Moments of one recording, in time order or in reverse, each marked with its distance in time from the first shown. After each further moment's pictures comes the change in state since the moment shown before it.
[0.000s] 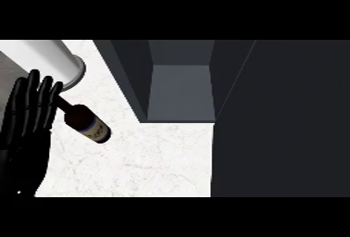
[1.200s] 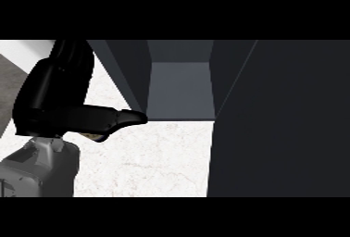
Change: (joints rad) left arm -0.473 -0.048 0.016 0.181 0.060 0.214 0.611; right arm 0.314 -0.050 0.293 -0.369 -0.138 0.181 0.286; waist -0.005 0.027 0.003
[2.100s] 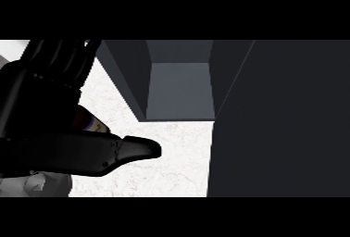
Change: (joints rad) left arm -0.100 -0.010 -0.088 -0.188 -0.125 0.111 0.264; right arm -0.020 -0.004 0.082 -0.044 0.040 -0.074 0.104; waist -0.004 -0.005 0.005
